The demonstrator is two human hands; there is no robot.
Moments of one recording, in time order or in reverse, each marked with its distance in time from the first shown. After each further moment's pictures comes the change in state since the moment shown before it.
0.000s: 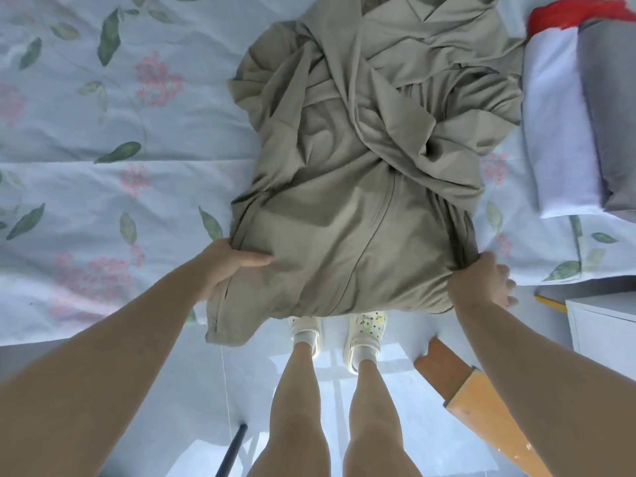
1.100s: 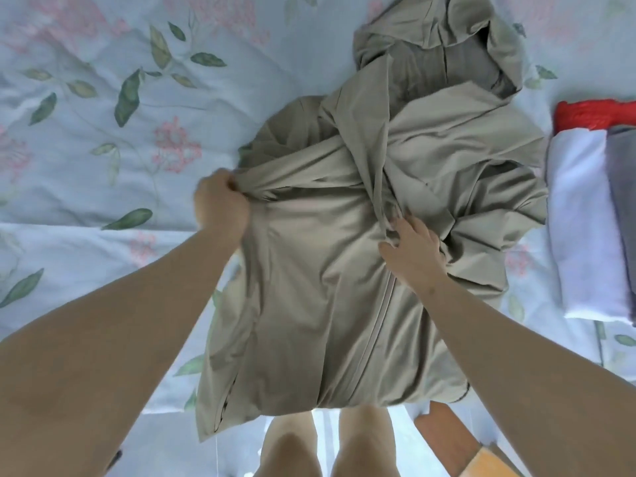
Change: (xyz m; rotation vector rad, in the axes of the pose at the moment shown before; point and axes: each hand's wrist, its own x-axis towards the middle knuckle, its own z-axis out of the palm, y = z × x) left_hand 0.081 0.151 -0.037 0.425 0.796 0.429; right_hand 0.014 -0.190 -0.006 -0.125 -0.209 -0.602
